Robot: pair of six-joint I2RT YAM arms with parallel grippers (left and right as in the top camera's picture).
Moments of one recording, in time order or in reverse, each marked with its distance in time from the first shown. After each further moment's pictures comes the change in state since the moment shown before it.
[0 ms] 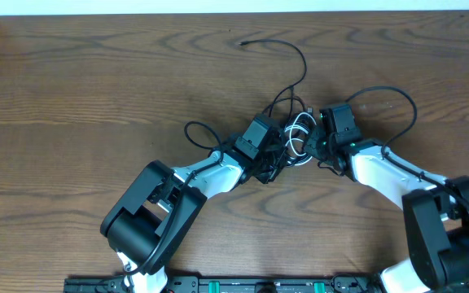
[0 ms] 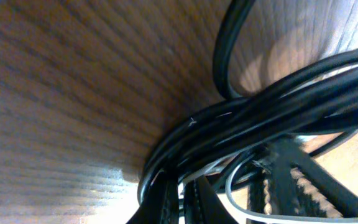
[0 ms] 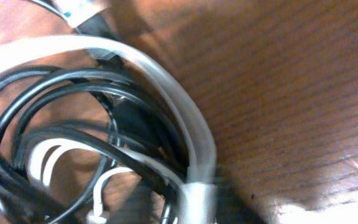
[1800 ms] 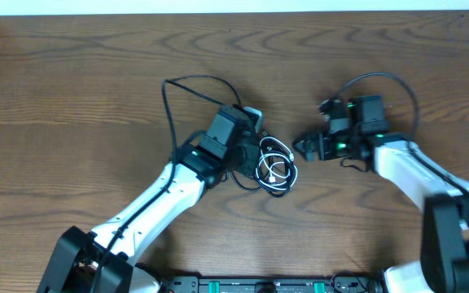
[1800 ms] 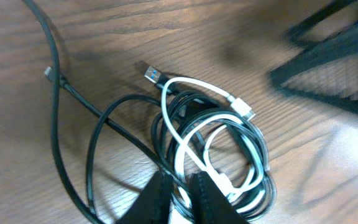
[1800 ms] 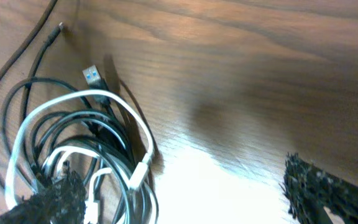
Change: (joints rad) left arm 0.085 -0.407 -0.035 -0.362 -0.198 1.420; right arm -0.184 -0.097 0.028 -0.129 -0.425 -0.721
